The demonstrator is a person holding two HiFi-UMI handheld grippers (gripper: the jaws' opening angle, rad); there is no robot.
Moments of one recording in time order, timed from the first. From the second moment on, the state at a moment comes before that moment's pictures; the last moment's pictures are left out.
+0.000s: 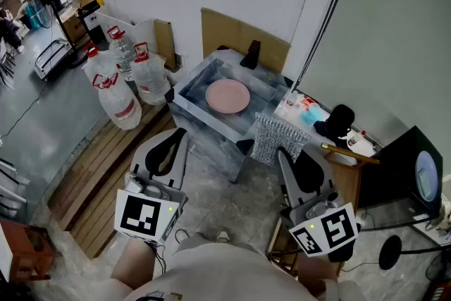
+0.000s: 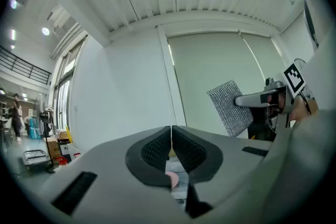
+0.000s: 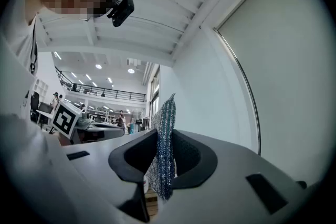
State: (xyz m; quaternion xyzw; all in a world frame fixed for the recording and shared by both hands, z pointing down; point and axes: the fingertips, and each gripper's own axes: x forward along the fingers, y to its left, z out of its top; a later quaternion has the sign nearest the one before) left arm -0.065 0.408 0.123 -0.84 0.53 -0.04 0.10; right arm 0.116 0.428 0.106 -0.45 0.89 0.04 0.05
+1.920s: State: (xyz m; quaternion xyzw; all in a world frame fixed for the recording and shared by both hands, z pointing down) left arm -0.097 0.052 0.253 -0.88 0.46 -0.11 -0.05; right arm 0.051 0.086 0.207 -0.48 0.88 -0.05 -0.04
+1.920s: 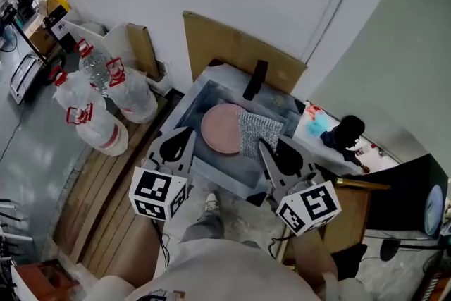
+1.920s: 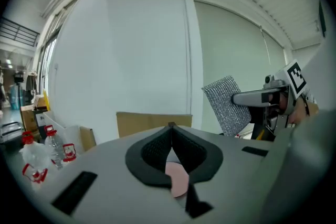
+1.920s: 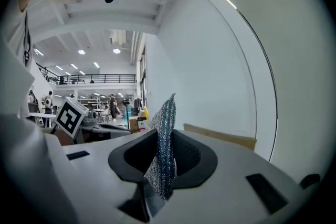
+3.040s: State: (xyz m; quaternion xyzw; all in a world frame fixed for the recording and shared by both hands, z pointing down) left arm -0.088 -0.123 0.545 -0.81 0.42 -0.24 -0.33; right arm 0.010 -0.101 0.447 -0.48 0.83 -0.19 -0.20
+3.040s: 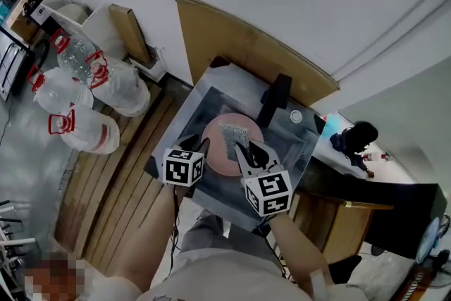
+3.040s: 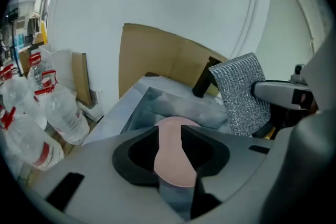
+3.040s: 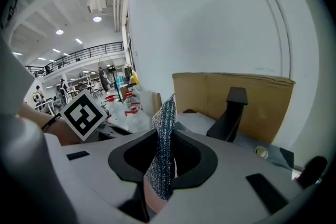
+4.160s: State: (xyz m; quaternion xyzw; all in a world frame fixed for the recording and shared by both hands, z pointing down) left arm -0.091 -0.151 0.722 -0.70 0.45 -0.29 -0.47; right arm -0.016 -0.151 0.683 -0.37 0.80 -0.32 -0.34
